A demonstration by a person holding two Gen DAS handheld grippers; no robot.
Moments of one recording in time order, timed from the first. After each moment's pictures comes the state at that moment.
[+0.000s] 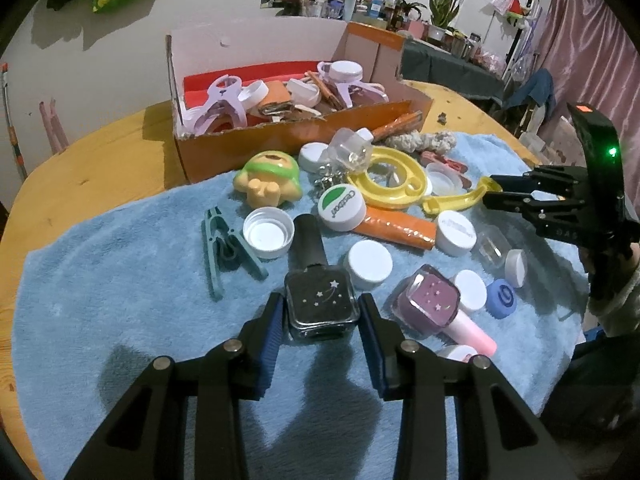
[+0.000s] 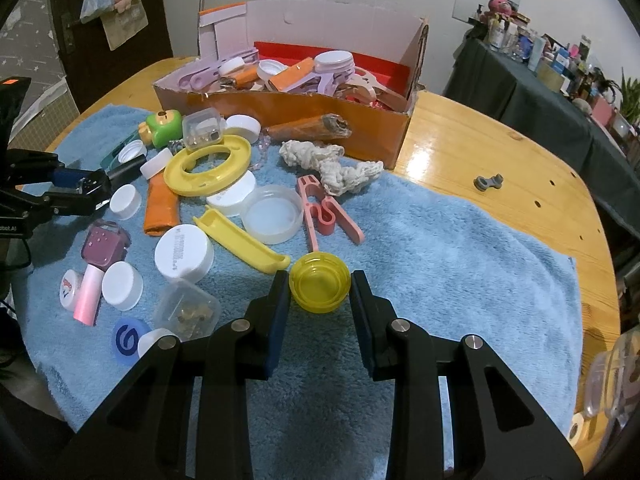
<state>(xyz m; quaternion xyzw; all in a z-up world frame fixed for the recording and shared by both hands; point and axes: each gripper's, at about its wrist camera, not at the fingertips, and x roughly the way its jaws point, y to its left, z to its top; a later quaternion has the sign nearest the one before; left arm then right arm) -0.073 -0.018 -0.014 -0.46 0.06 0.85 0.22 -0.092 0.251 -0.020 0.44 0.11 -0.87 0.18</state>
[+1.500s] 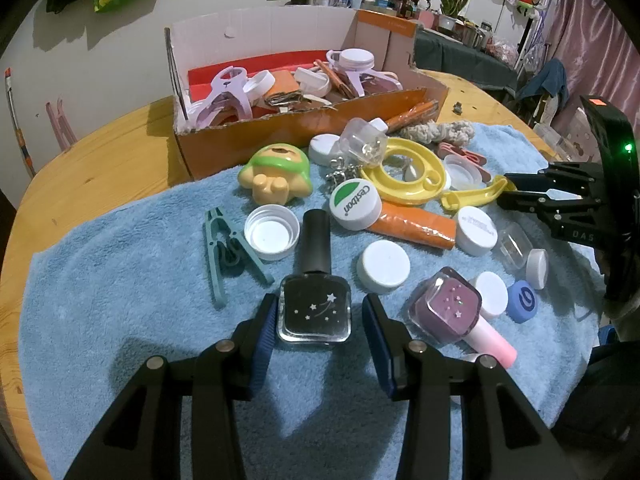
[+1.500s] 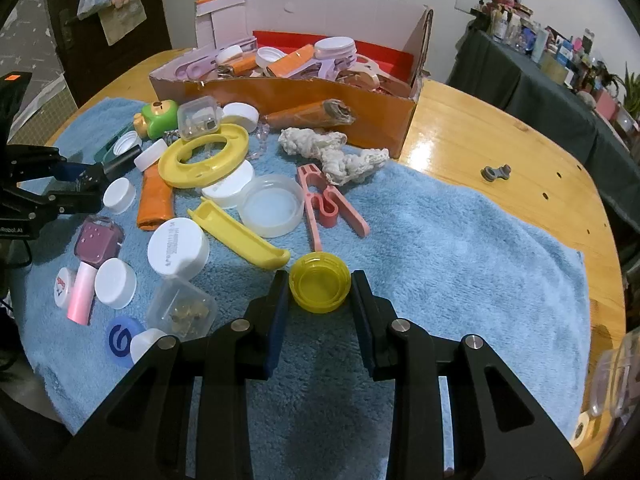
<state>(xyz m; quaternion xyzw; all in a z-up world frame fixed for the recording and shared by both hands) -0.079 -0.010 -0.019 -0.47 0.08 0.85 0.20 -0.094 0.252 -0.025 0.46 0.11 -0.86 0.18</state>
